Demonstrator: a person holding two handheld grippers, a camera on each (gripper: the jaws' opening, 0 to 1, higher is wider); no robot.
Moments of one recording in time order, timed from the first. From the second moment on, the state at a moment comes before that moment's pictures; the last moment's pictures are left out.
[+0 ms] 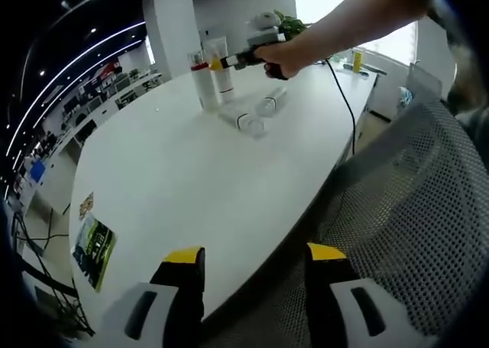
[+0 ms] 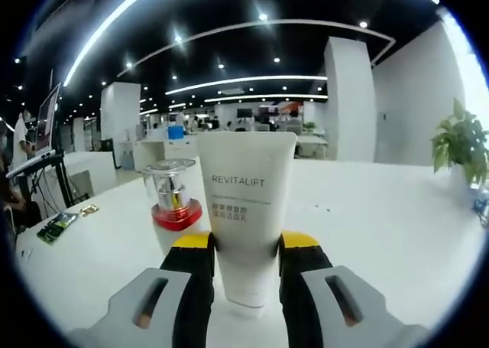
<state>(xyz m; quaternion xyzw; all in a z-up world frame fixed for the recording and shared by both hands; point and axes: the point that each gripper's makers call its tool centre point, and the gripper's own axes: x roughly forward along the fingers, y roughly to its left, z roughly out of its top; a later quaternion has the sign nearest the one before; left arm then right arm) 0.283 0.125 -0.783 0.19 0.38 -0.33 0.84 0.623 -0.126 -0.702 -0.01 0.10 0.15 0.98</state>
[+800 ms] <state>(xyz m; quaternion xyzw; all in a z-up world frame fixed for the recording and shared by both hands) 0.283 0.131 -0.784 0.22 0.38 -0.33 0.84 0.623 -0.125 -0.732 -0.03 0.19 0.19 0.96</state>
